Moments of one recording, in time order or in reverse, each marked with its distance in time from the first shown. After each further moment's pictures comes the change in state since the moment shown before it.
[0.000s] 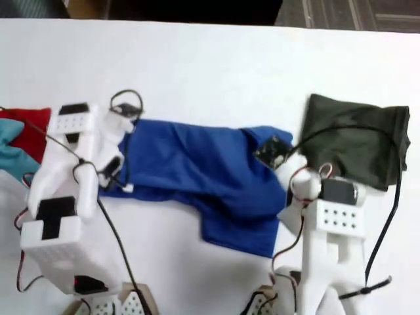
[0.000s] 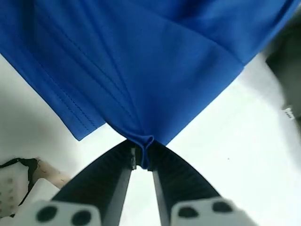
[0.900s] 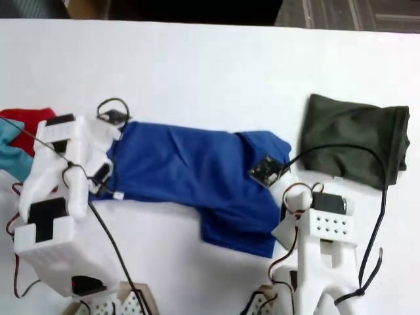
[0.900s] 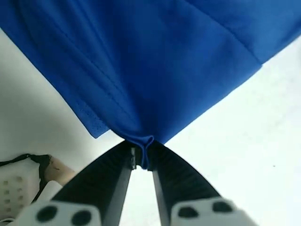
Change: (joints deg) left arm -5.6 -0.4 4.7 -5.9 -4.3; right arm 0.0 -0.9 10.8 -4.2 0.0
